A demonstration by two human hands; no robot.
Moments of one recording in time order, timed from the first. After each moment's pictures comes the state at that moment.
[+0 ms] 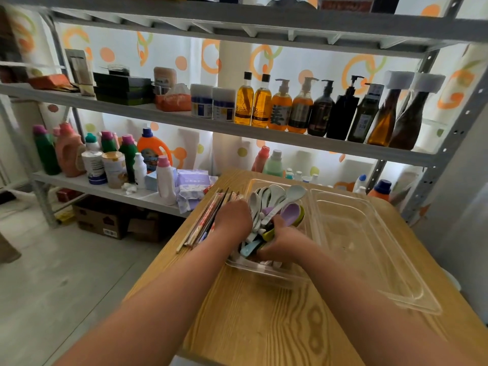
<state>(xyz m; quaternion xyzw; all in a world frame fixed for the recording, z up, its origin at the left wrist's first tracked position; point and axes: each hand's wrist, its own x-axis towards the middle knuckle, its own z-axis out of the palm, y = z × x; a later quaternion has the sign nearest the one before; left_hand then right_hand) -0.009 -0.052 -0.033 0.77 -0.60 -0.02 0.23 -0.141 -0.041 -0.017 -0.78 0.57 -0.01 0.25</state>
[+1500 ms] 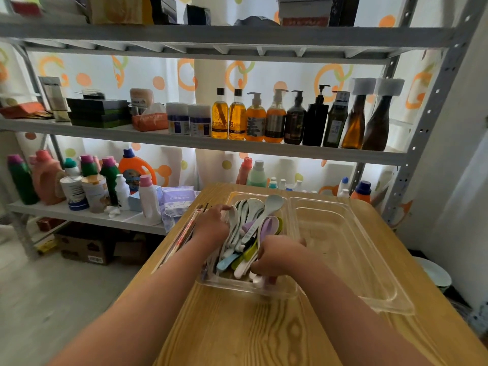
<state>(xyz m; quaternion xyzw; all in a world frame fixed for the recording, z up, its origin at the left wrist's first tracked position) -0.008 -0.058 -0.025 0.71 -0.58 -0.13 0.37 -0.170 -0.028 0.010 -0.82 0.56 0.06 0.15</state>
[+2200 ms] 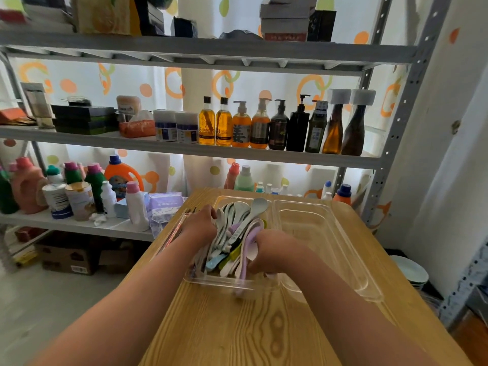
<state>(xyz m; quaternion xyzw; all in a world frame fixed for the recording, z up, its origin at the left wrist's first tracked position) -0.009 -0.058 -0.014 0.74 -0.60 -0.12 0.27 -0.187 0.001 0.040 -0.83 0.55 0.01 0.13</state>
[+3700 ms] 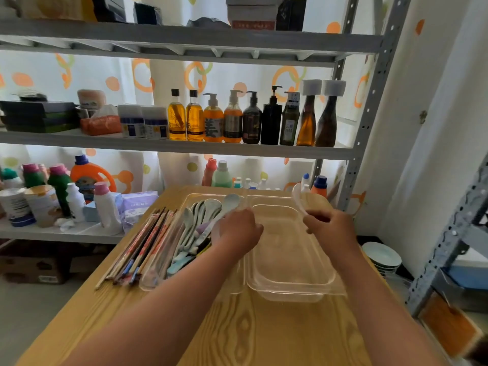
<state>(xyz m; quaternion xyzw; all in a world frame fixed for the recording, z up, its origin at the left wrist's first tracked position) -0.148 -0.073 -0.013 0.69 -0.68 -0.05 0.25 -0.321 -0.036 0.017 -0.58 0.59 -0.50 0.25</state>
